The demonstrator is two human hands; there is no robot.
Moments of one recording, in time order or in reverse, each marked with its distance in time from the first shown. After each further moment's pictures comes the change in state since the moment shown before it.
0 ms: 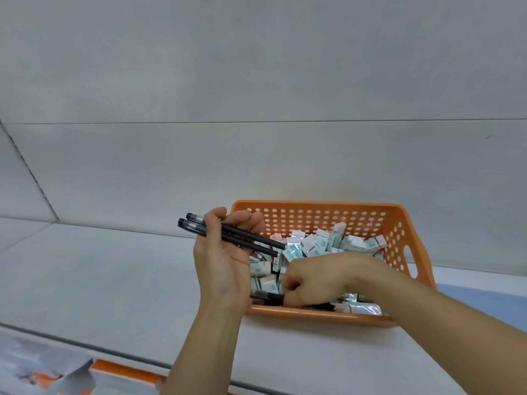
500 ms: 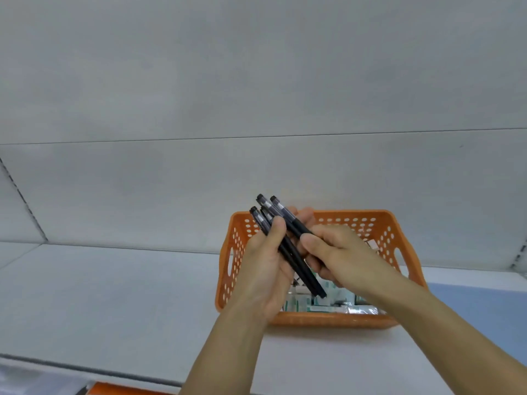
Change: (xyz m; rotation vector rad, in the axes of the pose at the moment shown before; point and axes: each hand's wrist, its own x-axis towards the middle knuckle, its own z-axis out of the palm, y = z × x) left_hand -0.014 -0.010 0.025 0.164 -0.341 -0.447; right_hand -0.051 -0.012 0.006 0.798 0.814 -0.103
